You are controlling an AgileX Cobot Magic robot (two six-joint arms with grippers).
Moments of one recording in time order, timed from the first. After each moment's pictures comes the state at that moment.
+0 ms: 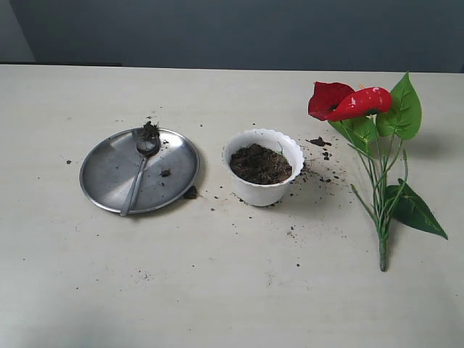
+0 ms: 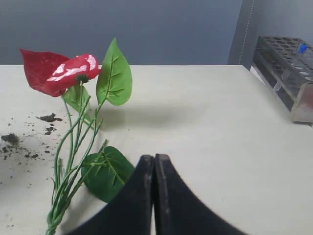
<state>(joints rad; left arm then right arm) 0.23 0.00 0.00 -0.02 0.34 0.00 -0.01 0.01 0.00 0.03 0.33 -0.07</state>
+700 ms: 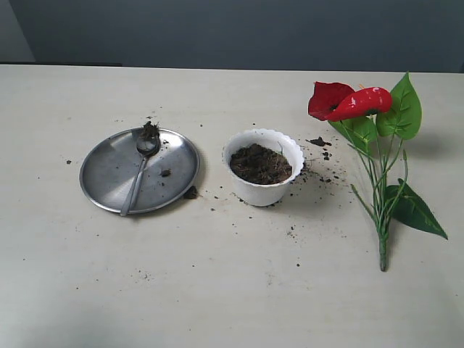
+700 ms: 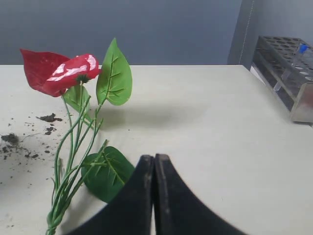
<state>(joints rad) 0.23 0.00 0.00 -0.02 0.34 0.00 -0.01 0.01 0.00 0.03 0.33 -0.07</state>
